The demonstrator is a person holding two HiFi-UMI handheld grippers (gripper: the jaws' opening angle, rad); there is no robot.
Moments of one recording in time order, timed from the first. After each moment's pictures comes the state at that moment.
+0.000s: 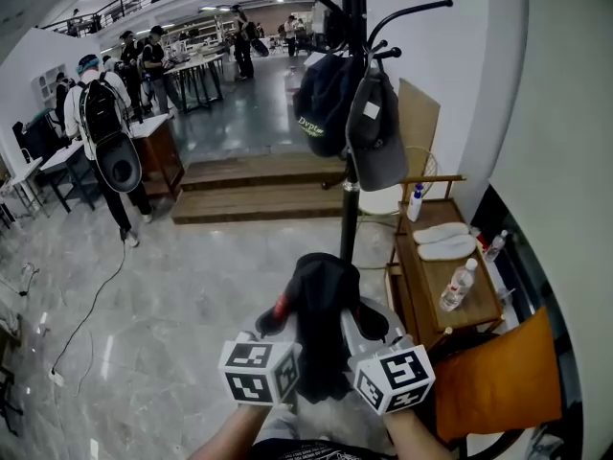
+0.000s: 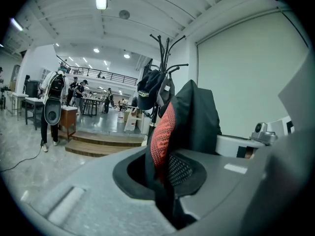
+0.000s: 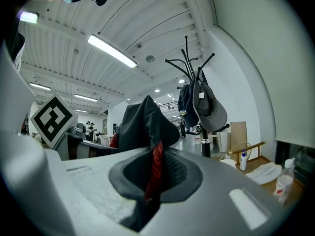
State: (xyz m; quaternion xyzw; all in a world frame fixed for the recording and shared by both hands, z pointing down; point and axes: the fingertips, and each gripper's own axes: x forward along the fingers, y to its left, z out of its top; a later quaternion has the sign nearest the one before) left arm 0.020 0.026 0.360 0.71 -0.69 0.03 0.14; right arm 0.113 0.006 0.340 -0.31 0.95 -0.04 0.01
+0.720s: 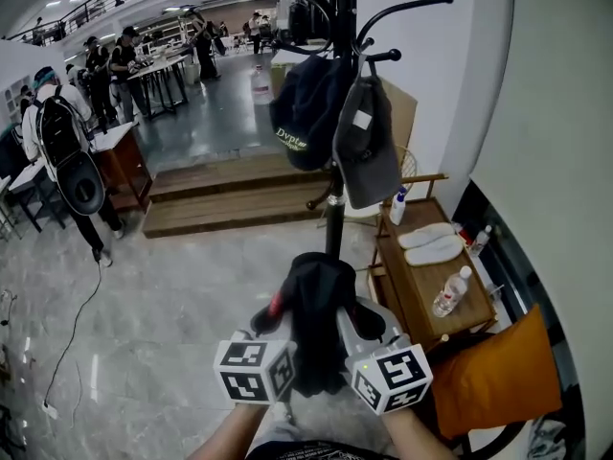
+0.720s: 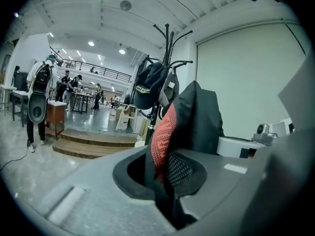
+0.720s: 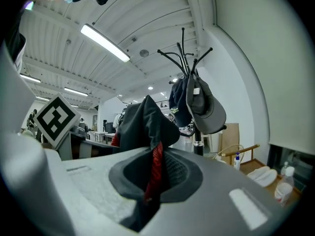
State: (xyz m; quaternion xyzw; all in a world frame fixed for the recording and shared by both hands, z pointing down) left arm -0.015 -0.059 0.364 0.74 -0.65 0.03 0.15; right arm 0.082 -0.066 0.342 -0.36 0.93 -0.04 -0.01
